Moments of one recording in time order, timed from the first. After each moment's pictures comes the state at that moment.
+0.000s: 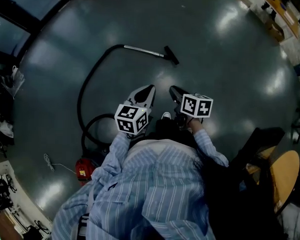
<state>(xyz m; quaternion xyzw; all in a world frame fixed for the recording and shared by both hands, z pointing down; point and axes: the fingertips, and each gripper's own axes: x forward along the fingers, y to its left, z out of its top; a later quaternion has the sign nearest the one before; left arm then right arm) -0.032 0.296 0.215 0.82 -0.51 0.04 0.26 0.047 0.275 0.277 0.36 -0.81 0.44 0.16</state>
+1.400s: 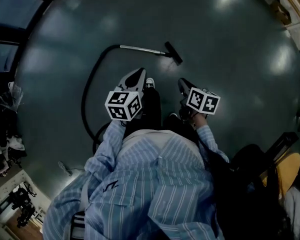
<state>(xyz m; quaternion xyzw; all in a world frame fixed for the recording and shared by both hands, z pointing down) -0.121 0.044 0.257 0.80 -0.51 0.08 0.30 0.034 0.066 0.336 0.46 -0.73 0.49 0.14</state>
